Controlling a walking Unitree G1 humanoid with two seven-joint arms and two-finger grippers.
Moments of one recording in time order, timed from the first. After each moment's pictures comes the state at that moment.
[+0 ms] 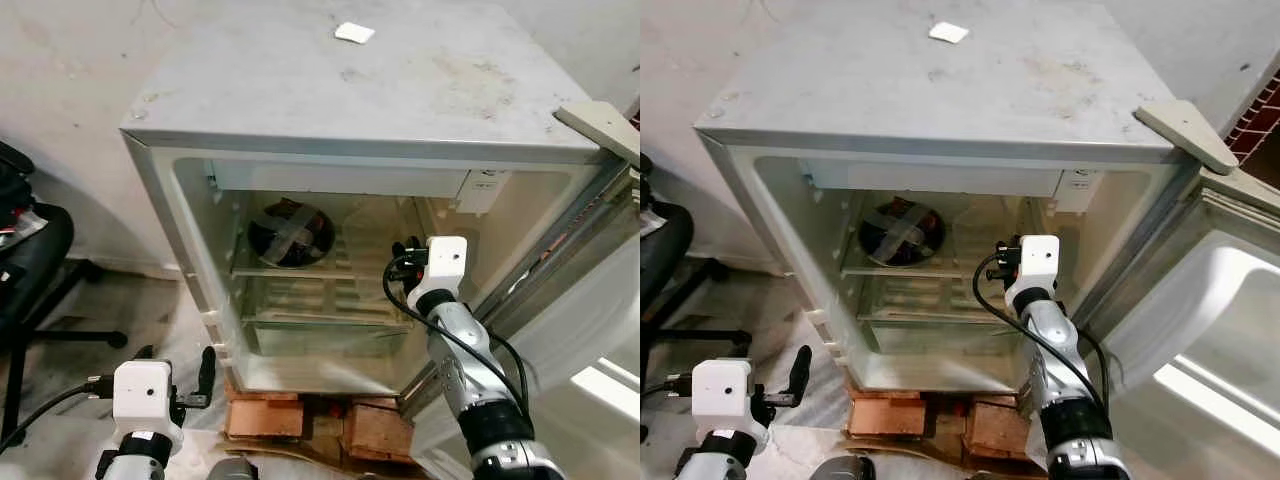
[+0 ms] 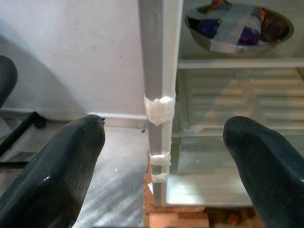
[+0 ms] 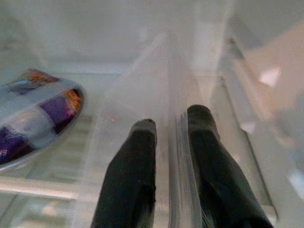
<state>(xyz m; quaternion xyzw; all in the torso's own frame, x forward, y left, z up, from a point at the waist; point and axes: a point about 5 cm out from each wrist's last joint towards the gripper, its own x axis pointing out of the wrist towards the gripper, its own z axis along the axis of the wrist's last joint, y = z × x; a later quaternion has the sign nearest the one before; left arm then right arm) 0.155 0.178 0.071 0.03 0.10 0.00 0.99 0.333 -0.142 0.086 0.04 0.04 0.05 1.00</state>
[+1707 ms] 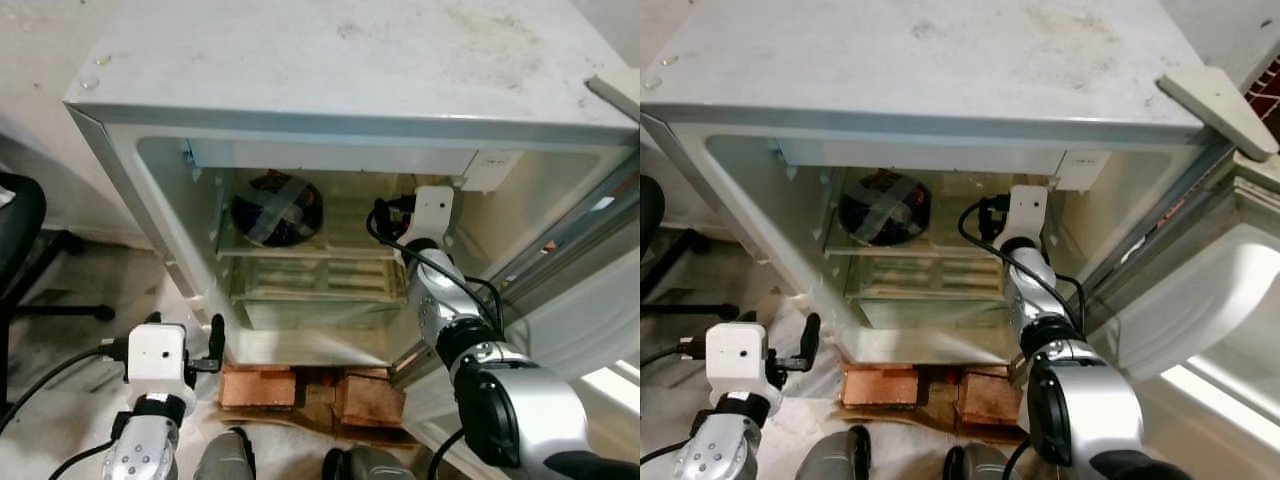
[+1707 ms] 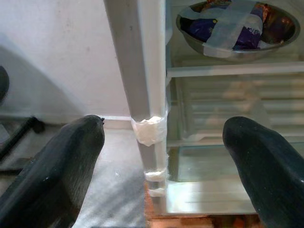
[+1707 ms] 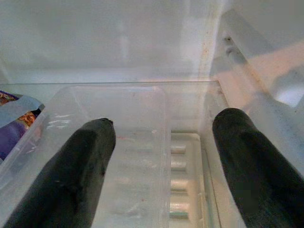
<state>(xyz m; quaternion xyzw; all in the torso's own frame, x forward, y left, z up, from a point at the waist) 0.187 0.171 0.092 0.07 0.06 0.01 1.00 0.378 -0.126 0.119 0.06 0.01 0.04 1.00</state>
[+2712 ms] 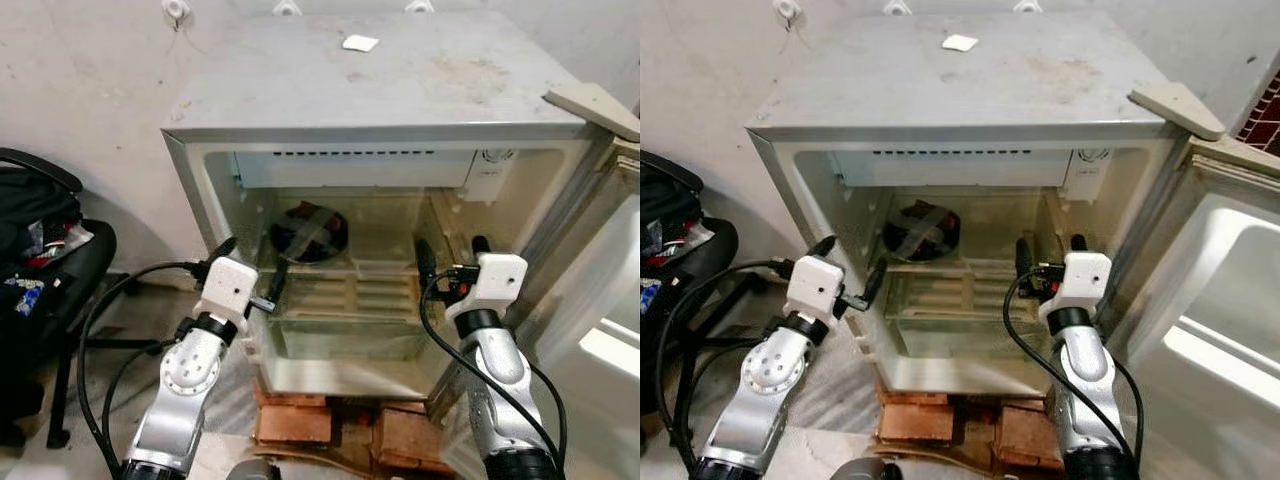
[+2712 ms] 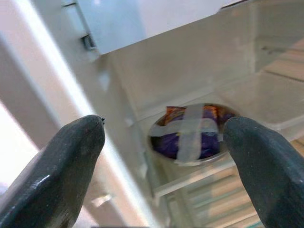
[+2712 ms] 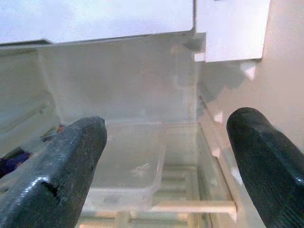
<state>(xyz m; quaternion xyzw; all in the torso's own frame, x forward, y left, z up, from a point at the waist) 0.271 0.134 0.103 0.12 -0.05 -0.14 0.98 0.275 -0.170 0.099 0.03 -0.06 0.03 1.00</state>
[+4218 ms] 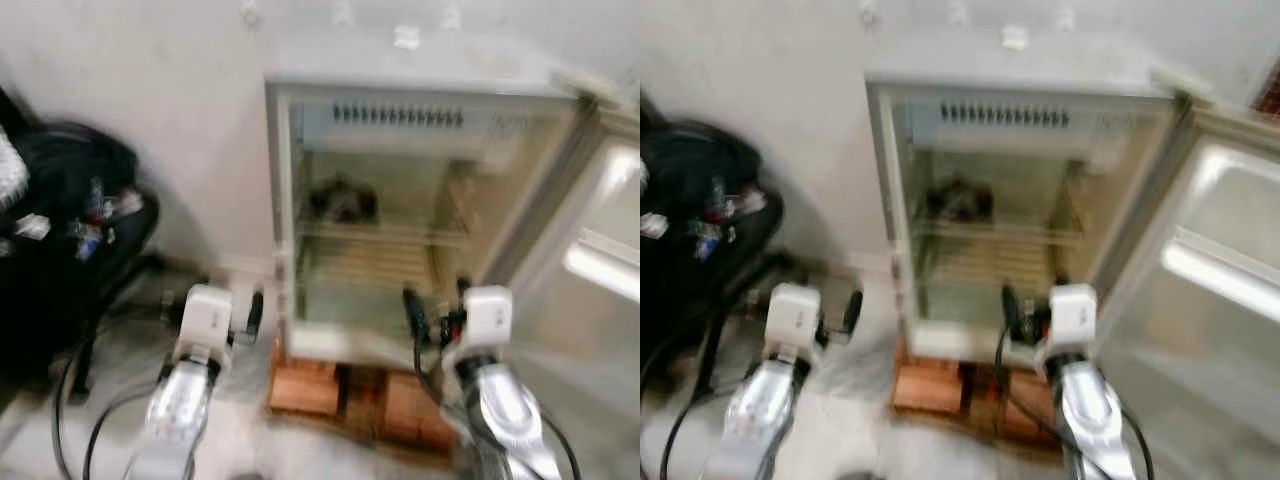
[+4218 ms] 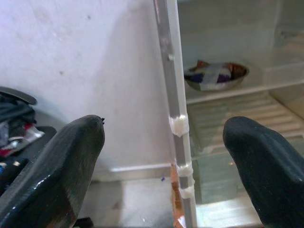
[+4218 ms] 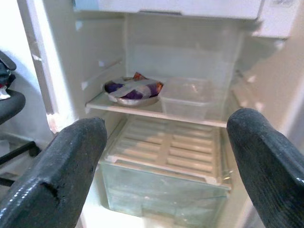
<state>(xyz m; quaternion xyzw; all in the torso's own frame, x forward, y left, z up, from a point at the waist) 0.243 0.143 0.087 0.09 0.00 -0.07 0.99 0.245 -0.167 0.089 0.00 0.00 0.07 1.00</state>
